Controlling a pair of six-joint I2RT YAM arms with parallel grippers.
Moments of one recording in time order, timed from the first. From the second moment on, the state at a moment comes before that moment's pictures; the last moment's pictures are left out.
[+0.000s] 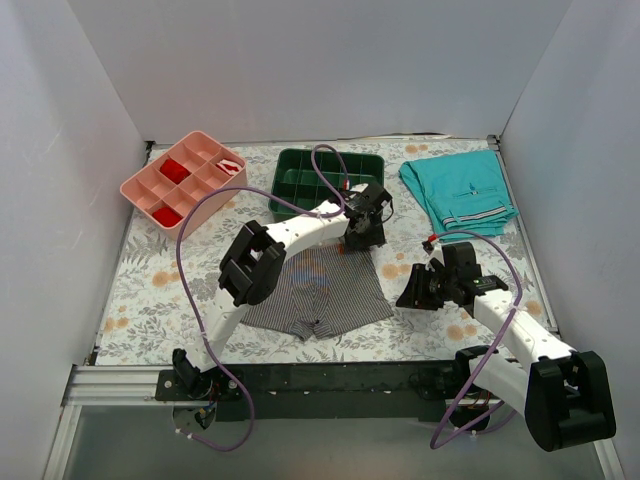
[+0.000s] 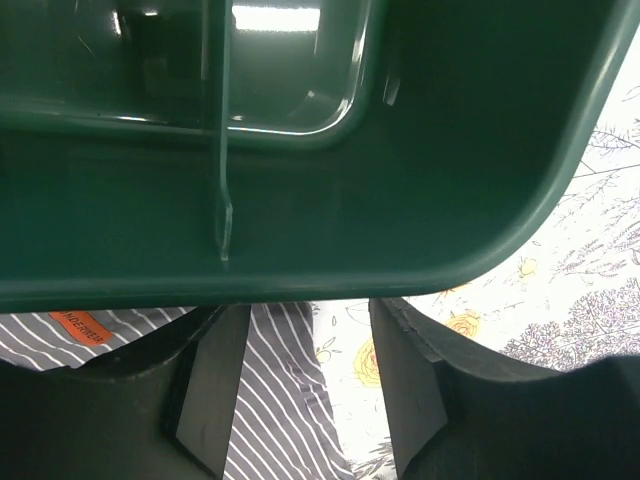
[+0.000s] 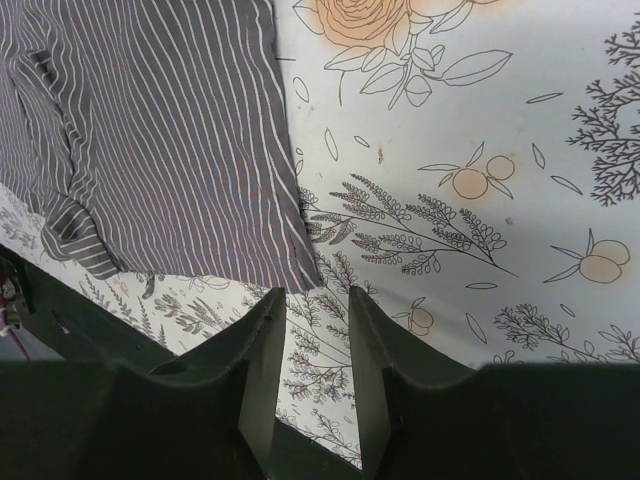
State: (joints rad) left arm -0.86 2.31 1.94 -0.70 -0.15 -0.91; right arm 0.24 1.01 0.44 -0.43 -0.46 0.36
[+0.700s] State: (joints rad) left arm -0.86 2.34 1.99 -0.76 -0.20 -0.94; right arm 0.24 0.95 0.43 -0.43 -0.46 0.36
